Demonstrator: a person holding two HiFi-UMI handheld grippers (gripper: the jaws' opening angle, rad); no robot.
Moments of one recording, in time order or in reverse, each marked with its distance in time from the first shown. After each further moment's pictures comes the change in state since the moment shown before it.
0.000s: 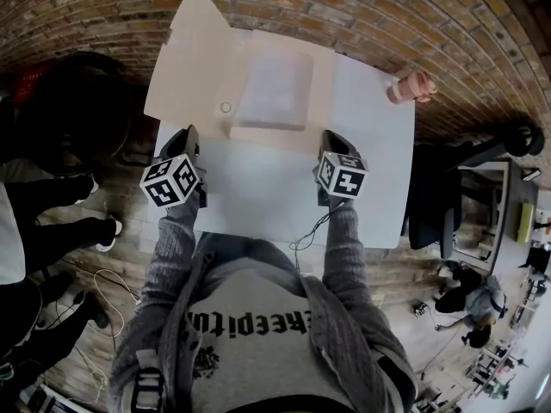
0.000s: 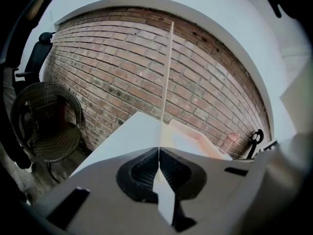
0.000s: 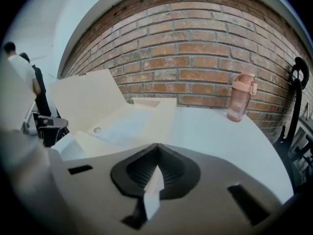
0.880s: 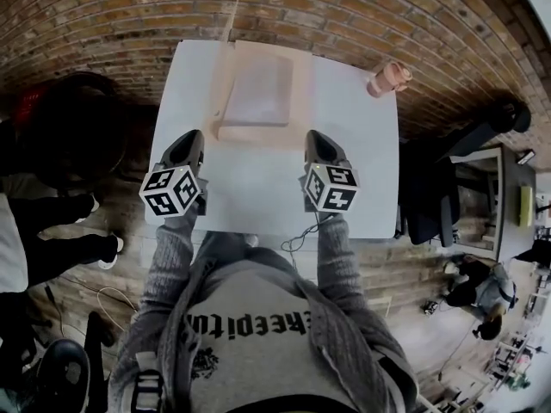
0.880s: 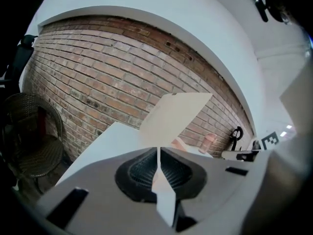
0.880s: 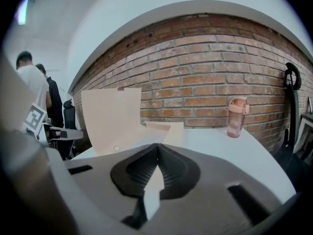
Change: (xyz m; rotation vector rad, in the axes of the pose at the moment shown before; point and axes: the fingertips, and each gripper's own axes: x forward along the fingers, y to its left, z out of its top) left arm -0.041 -0.074 0.018 0.113 -0.088 -0.193; right arm -0.082 0.033 0.036 0.016 -0.252 0.068
